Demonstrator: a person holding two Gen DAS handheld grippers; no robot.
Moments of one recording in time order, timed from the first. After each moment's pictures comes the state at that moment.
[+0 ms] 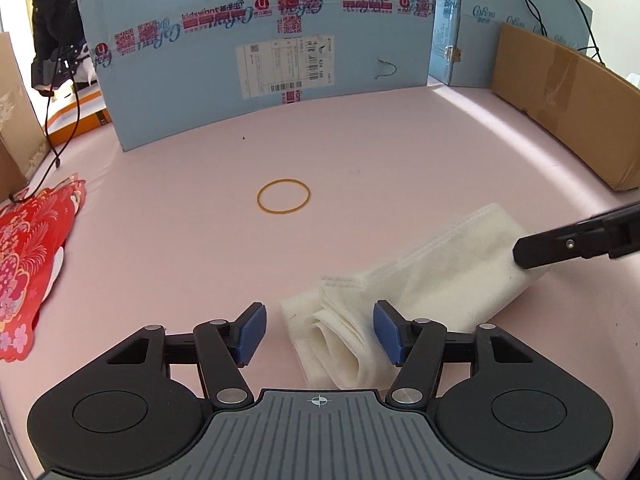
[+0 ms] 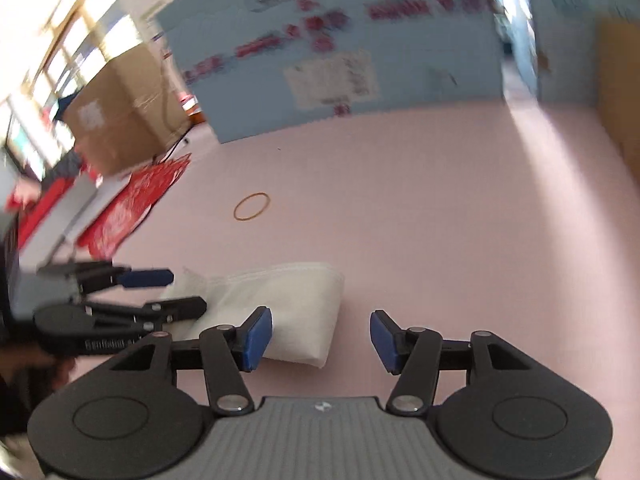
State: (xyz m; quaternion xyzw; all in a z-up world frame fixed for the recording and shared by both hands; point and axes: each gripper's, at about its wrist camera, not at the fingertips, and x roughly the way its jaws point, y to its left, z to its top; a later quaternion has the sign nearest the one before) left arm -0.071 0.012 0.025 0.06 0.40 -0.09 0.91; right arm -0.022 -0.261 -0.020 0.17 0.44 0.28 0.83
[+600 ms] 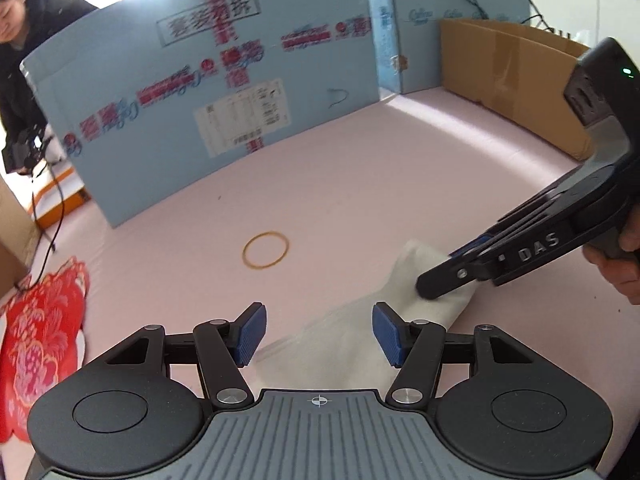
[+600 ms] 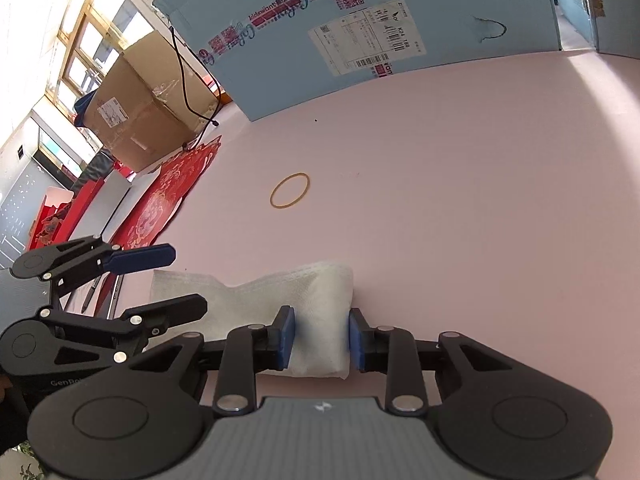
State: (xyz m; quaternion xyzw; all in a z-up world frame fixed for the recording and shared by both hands) left arm -0.097 -0.019 0.059 0.20 0.30 -0.16 0.92; right arm -0.008 -0.217 -0.016 0.11 0.44 0.34 0.82
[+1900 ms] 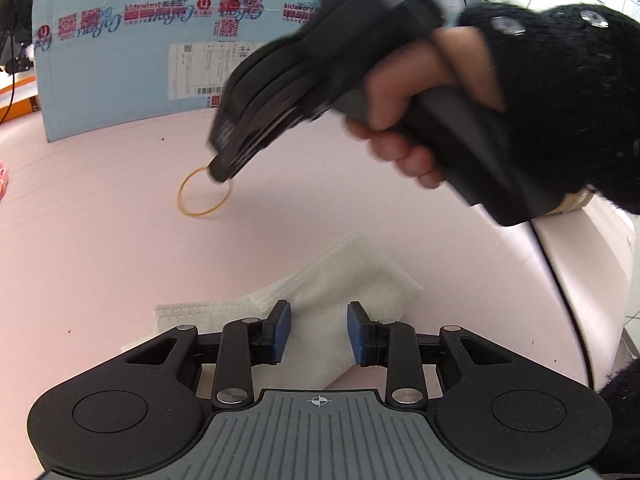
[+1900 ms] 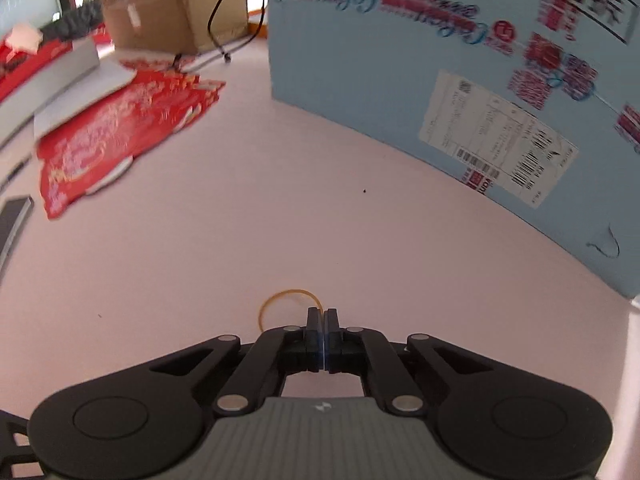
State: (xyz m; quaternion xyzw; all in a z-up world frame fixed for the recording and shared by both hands) left arm -0.071 -0.003 0.018 0.02 0.37 -0.21 0.91; right arm 0.074 -0.086 0.036 -0.14 0.41 0.32 0.84
